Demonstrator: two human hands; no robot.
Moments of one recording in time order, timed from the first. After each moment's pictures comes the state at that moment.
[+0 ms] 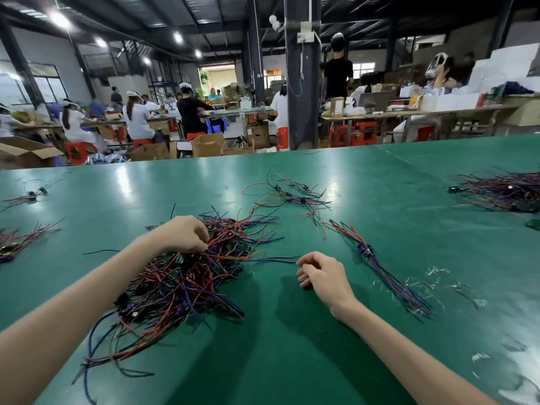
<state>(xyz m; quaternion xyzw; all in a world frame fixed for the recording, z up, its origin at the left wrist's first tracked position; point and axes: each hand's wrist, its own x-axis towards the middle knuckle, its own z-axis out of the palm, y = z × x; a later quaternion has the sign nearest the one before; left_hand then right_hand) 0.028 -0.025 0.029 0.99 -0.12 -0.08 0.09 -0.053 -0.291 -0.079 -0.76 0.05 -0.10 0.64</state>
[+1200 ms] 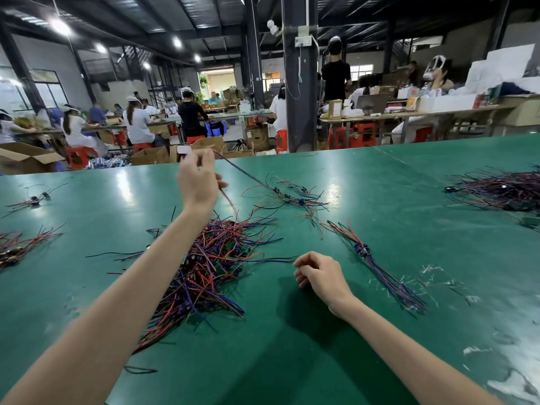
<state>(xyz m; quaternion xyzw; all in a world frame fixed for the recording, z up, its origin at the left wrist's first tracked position) 0.016 -0.103 0.083 0.71 -0.05 0.32 0.62 -0.055 -0.295 -0.079 -0.77 0.02 -0.09 0.63</state>
